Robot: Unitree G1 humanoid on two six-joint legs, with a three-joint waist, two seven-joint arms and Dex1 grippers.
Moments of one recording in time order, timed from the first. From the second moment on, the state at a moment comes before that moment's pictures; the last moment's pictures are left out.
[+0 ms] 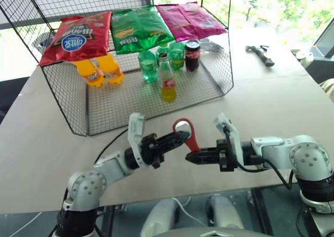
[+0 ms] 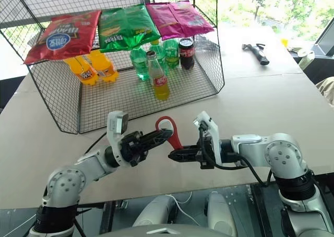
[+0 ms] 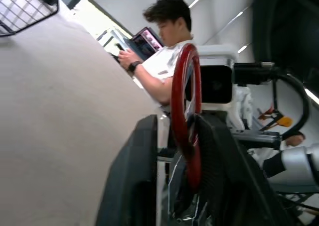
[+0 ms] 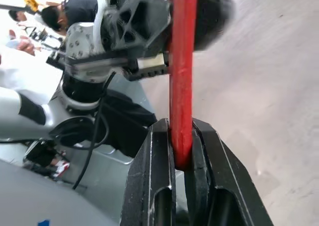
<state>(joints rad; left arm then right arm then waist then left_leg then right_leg) -0.05 0.43 0.08 -0.42 -1.17 0.82 -0.68 -0.37 -0.53 0.08 -0.44 1.40 1.26 0.30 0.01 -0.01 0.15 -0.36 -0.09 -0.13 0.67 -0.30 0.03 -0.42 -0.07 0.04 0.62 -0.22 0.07</state>
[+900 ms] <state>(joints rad) -0.13 0.36 0.16 -0.25 -0.49 0.25 -0.47 -0.34 -0.46 0.09 -0.24 0.23 0.26 0.30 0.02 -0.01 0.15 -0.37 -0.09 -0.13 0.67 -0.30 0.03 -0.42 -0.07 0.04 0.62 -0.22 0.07</state>
